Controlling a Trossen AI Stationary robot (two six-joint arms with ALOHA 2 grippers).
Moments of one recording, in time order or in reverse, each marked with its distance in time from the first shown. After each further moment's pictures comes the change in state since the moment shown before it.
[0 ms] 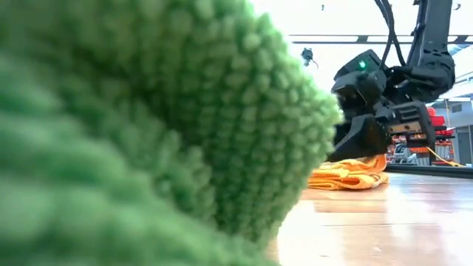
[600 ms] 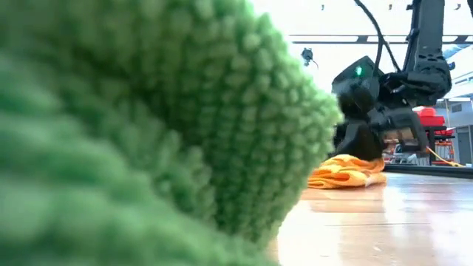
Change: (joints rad) left arm 0.002 0.000 0.001 -0.001 0.000 0.000; right arm -0.023 0.058 0.005 0.035 0.012 0.025
